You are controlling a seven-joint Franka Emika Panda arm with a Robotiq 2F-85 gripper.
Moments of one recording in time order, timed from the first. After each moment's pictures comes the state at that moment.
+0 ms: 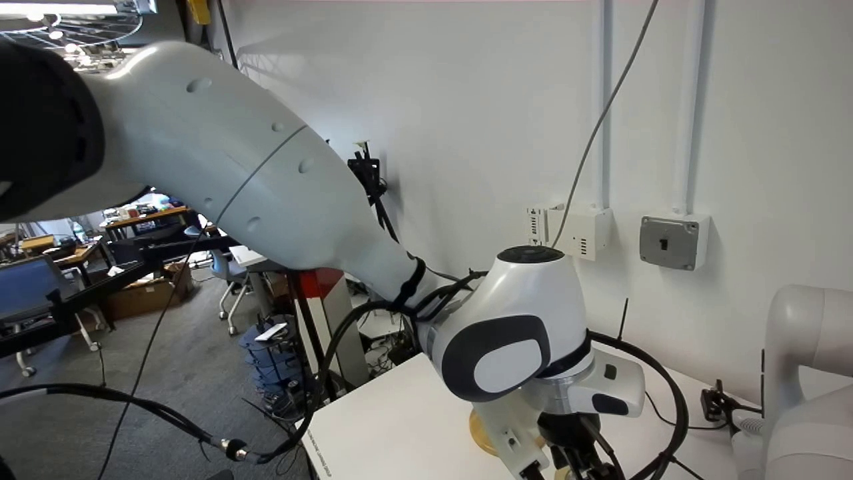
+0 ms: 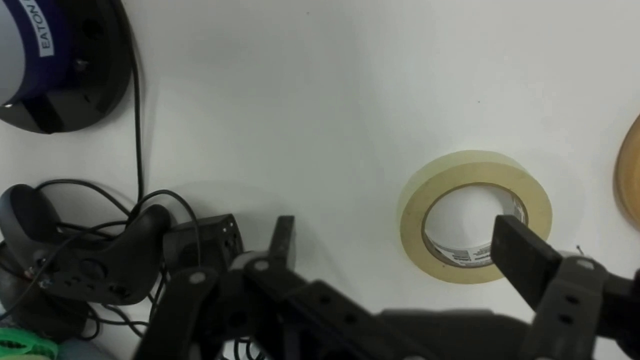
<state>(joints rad) -0.12 0.51 -0.20 -1.99 -0.02 2.61 0.09</state>
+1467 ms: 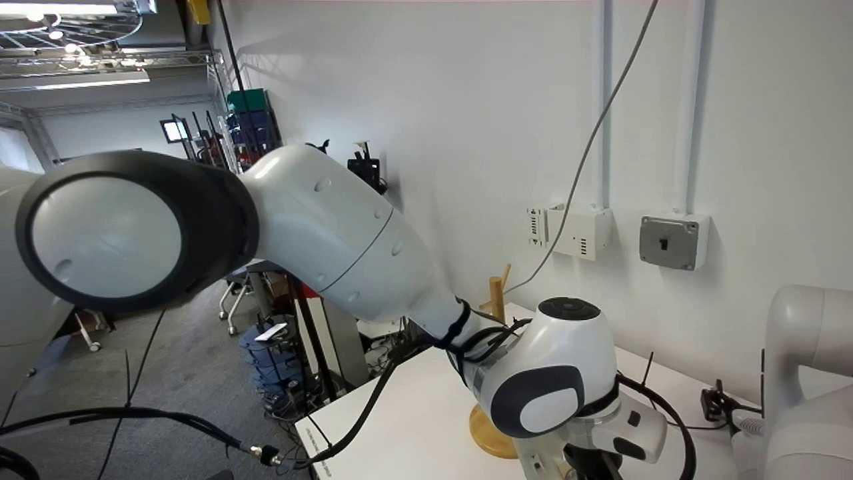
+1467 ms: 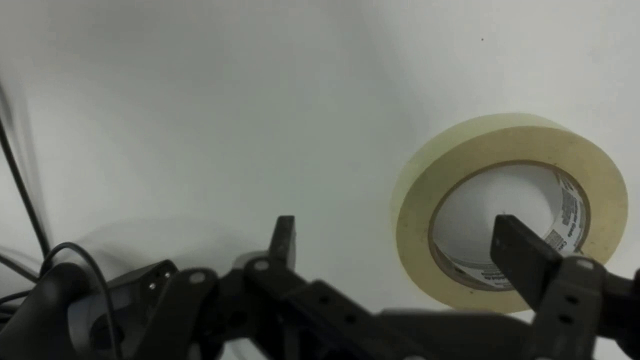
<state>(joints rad) -0.12 0.81 -0.18 -1.73 0.07 2.61 0.22</state>
